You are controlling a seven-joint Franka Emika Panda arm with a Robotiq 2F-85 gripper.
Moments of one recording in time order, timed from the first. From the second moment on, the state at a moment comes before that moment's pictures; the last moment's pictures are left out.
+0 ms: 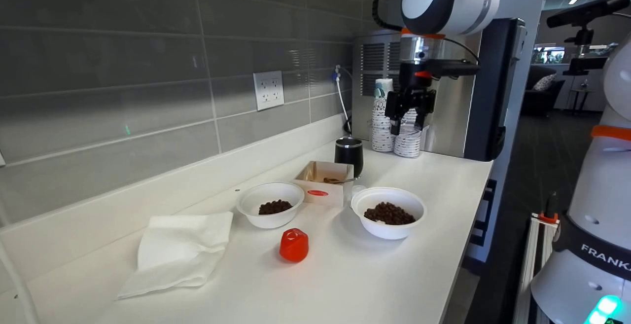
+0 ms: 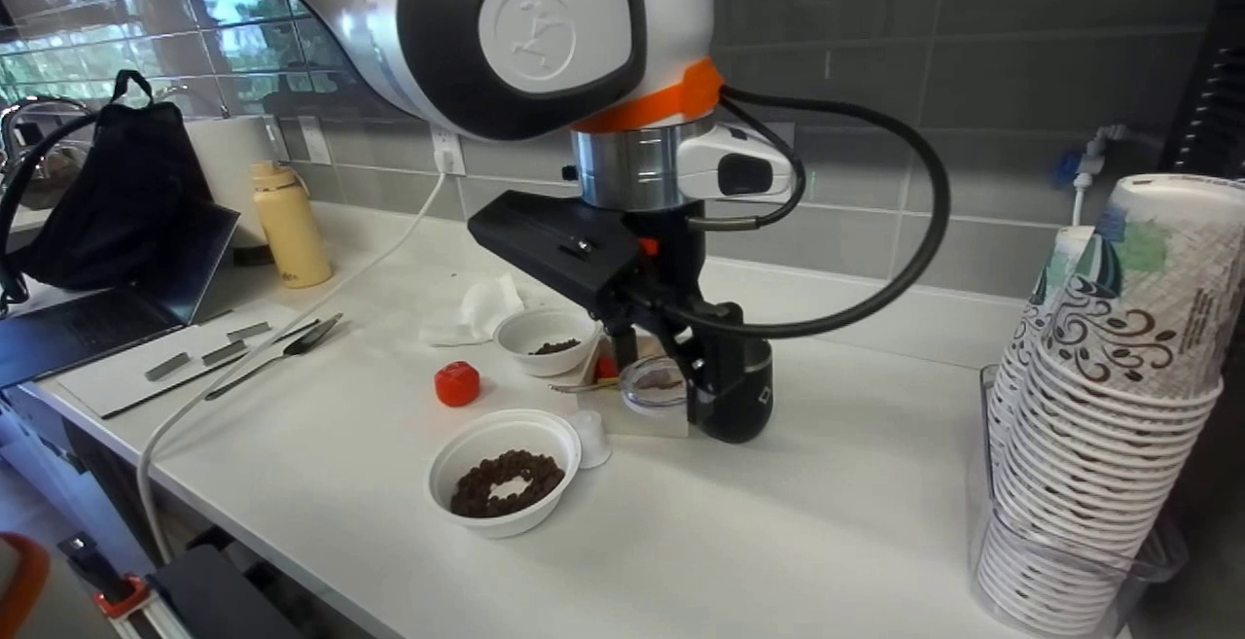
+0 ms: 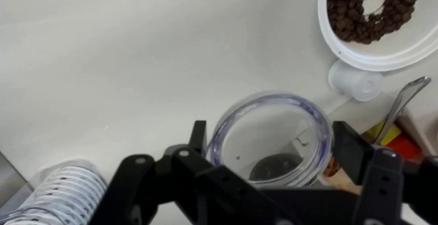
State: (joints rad) arm -0.21 -0.41 -0.23 -2.77 -0.07 2.44 -0.09
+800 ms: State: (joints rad) arm -0.12 -0.15 -0.31 -2.76 0.21 2.72 -0.26
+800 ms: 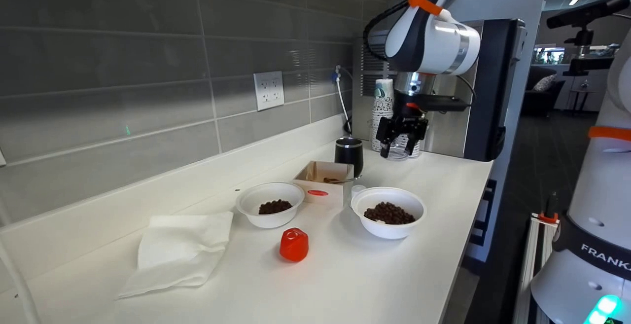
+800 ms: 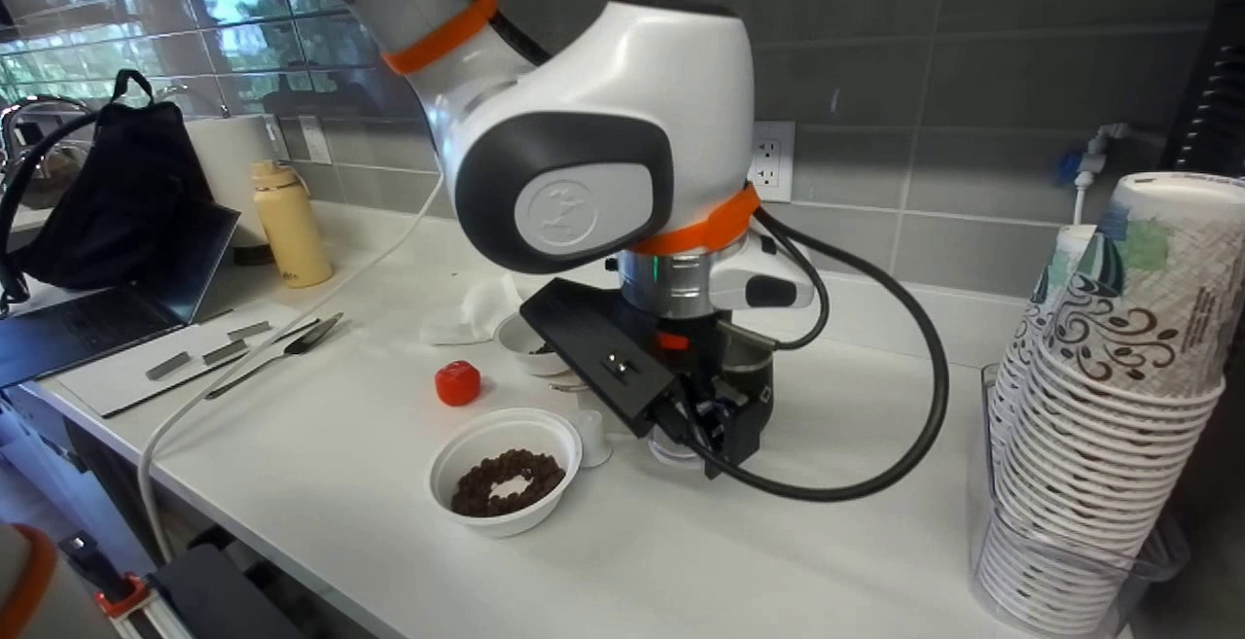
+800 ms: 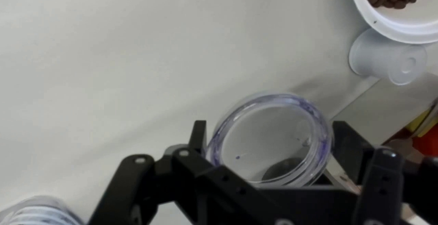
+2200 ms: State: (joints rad) arm -0.11 0.12 -0.31 -2.67 0.34 2.76 -0.39
